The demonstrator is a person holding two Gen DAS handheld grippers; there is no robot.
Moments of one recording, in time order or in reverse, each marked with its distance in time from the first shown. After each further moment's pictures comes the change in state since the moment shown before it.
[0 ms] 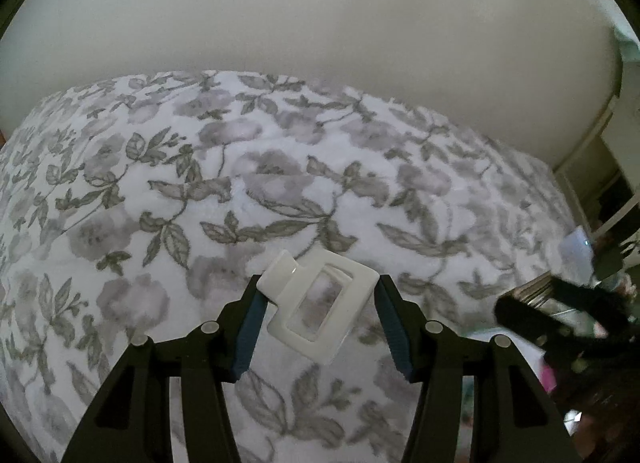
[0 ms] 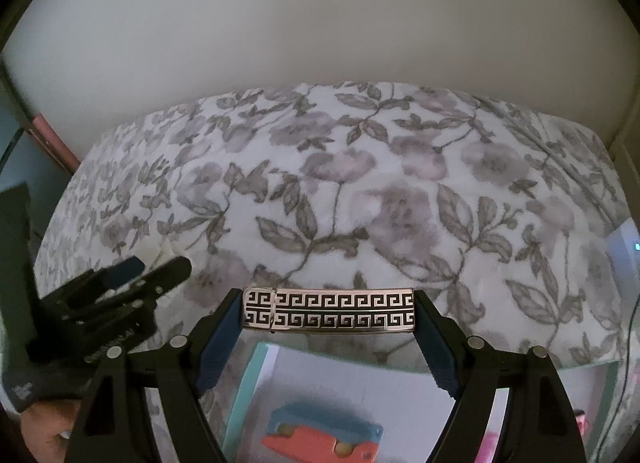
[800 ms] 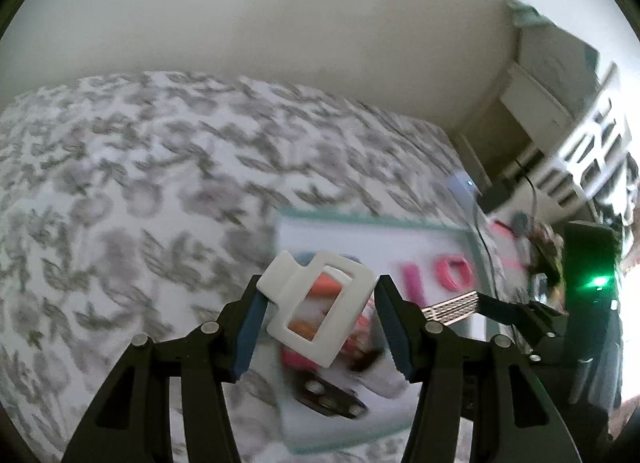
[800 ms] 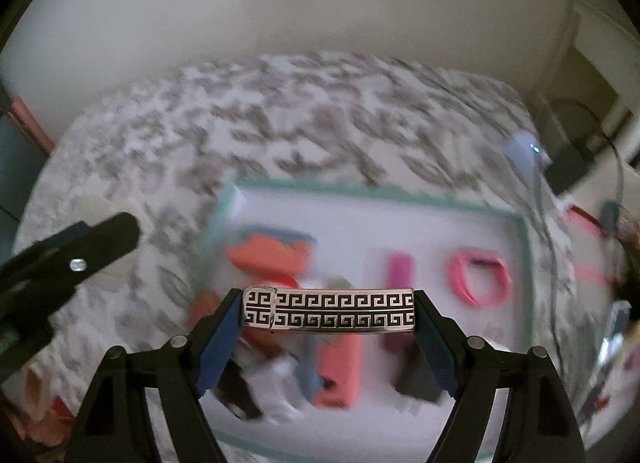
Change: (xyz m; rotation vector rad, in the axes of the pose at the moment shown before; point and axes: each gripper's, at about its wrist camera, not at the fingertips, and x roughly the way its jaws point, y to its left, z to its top) left arm -0.100 -0.093 -0.084 0.076 0.043 -0.209; right arm -0.093 -0.024 -0.108 0.049 0.090 -0.181
